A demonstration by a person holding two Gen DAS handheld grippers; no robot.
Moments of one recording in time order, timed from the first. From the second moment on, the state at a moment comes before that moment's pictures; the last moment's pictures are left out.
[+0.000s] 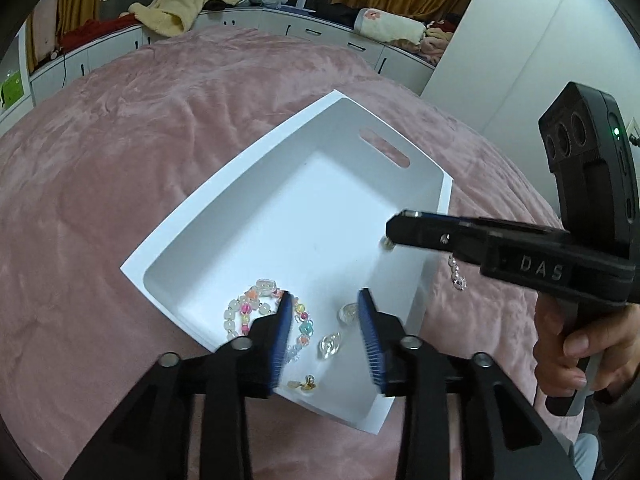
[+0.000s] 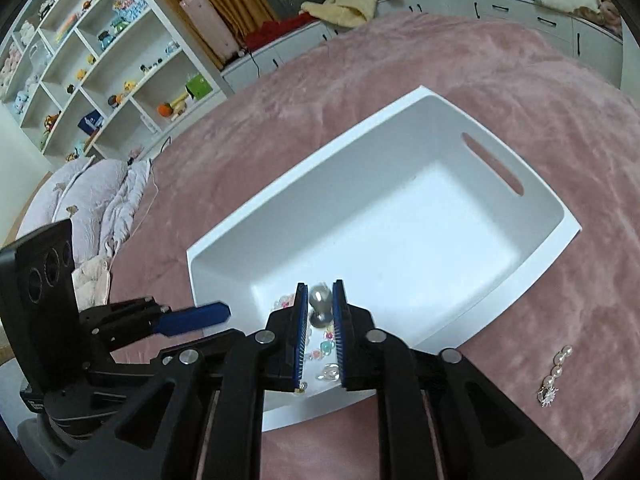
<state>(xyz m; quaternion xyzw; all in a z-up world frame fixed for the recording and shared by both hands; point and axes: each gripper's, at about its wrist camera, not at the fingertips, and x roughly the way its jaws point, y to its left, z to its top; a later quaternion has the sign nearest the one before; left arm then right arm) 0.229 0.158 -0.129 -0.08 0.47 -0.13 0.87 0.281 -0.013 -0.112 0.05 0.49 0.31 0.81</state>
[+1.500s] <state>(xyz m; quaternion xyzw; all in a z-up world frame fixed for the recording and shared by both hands) 0.266 -0.091 -0.248 -0.03 0.49 -0.22 0.84 0.321 -0.190 -0.209 0.04 0.59 0.23 0.77</state>
